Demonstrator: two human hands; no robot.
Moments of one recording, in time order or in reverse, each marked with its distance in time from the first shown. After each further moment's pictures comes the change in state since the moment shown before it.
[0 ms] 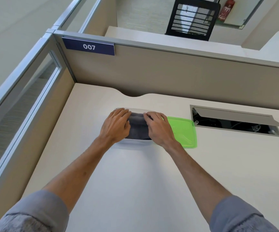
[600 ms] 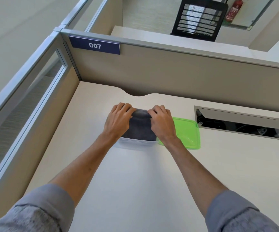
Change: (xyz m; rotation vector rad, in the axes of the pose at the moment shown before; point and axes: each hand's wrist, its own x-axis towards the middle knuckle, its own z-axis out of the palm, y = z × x) left_hand 0.009 0.002 -0.012 0.125 0.092 0.077; right_hand 0.019 -0.009 -0.014 -0.041 0.060 0.072
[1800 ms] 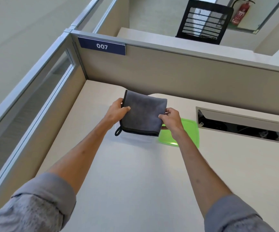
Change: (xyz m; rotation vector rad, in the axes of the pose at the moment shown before) left_hand 0.019 -0.022 -0.016 -0.953 -0.219 -0.703; right_hand 0.005 0.017 -0.024 1.088 -0.192 0.815
